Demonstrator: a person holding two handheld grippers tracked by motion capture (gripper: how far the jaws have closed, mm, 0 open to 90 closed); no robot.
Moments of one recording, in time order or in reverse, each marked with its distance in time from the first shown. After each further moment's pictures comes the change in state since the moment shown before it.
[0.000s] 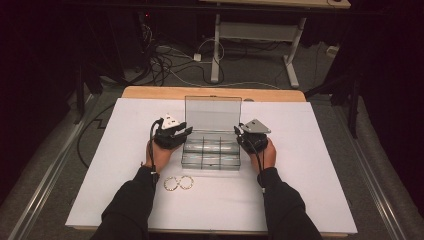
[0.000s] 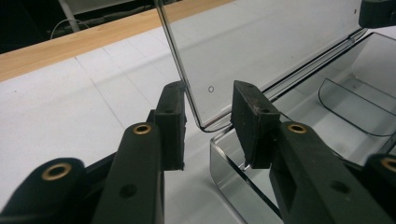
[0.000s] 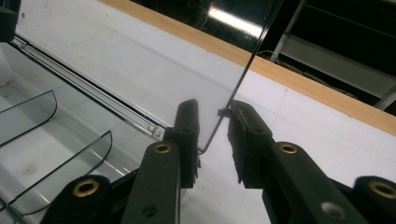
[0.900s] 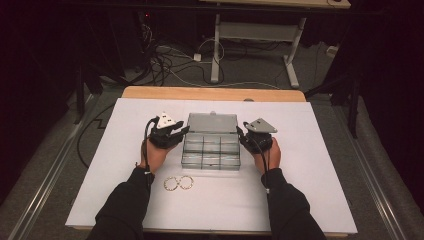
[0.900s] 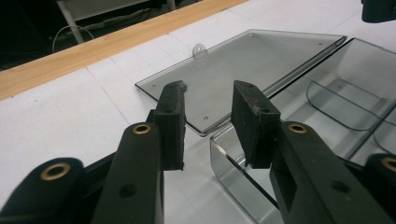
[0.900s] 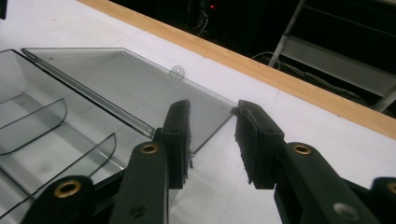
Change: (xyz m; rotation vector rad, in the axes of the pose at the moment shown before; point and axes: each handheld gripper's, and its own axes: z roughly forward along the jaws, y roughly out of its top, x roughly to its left) left arm 0.000 0.010 -0.023 0.002 -0.004 0.045; right arm -0.007 0.007 -0.018 -0.013 0.015 0.021
